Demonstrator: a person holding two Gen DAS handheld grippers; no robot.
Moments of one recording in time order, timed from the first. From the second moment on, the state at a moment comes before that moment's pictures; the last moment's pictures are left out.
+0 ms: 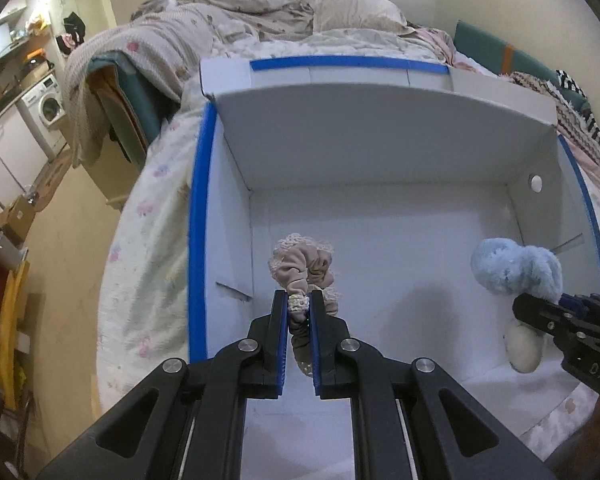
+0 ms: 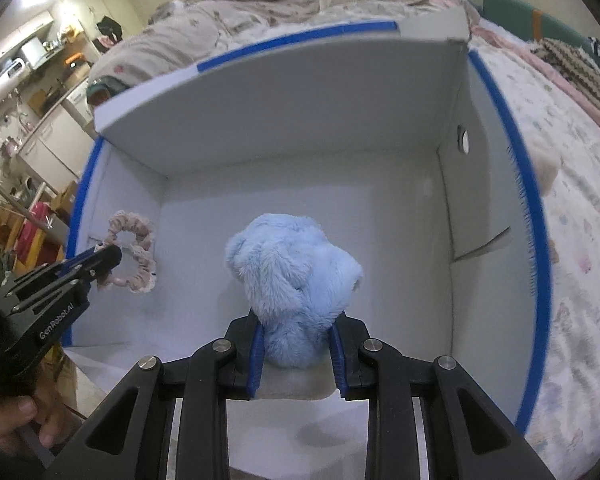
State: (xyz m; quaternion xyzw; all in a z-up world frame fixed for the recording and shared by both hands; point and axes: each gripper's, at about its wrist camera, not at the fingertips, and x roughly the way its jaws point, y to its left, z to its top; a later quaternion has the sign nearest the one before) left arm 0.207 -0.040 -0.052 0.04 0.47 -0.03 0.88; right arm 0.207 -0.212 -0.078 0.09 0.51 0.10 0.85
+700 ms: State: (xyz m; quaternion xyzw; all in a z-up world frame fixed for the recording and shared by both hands) left arm 0.208 -0.053 -0.060 0.07 0.47 -0.04 0.88; right arm 0.214 -0.212 -0.090 0.08 0.53 0.11 0.84
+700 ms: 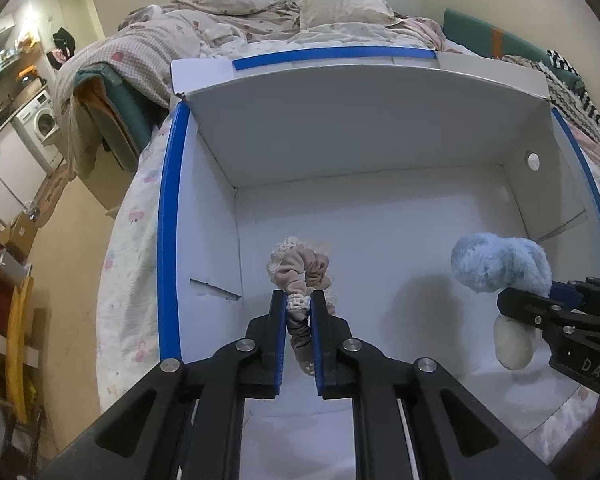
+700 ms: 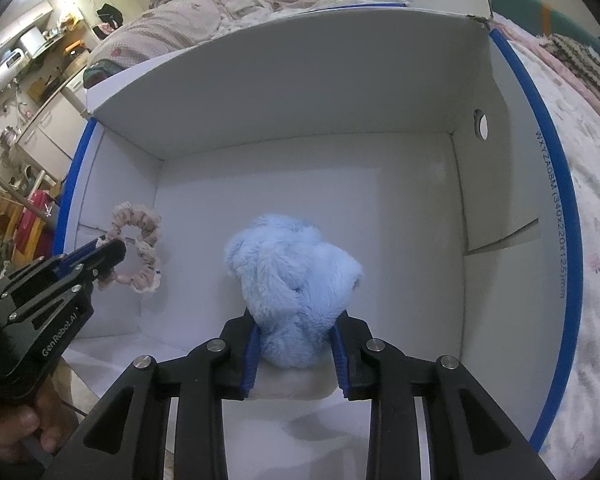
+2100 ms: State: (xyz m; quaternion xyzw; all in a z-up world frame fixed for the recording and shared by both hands) left arm 0.139 -0.025 -0.001 0.04 0.41 -0.04 0.91; right arm 0.167 -0.222 -0.037 0.11 0.44 0.09 0.89
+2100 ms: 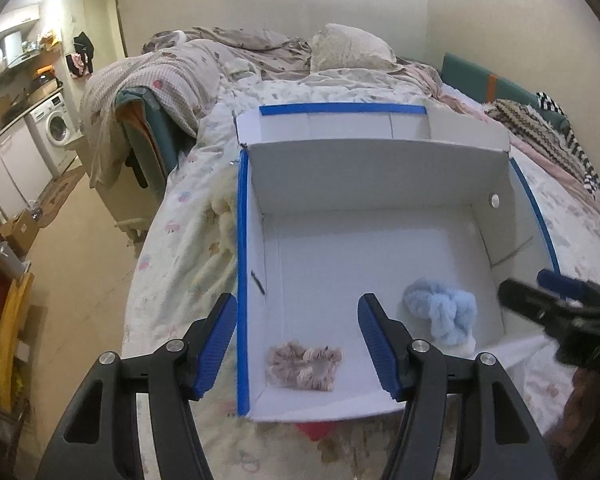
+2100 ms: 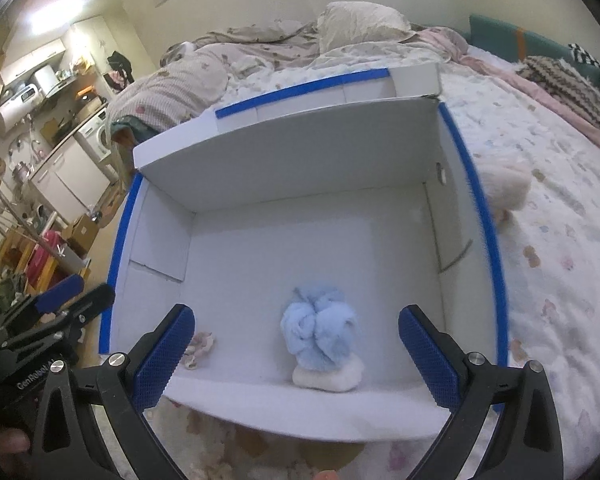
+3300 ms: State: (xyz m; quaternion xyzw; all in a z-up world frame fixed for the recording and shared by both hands) left arm 0.082 0.010 -0.039 -0.01 0.49 -0.01 0.87; right arm 0.096 -0.219 -0.052 0.11 0.50 0.09 0.85
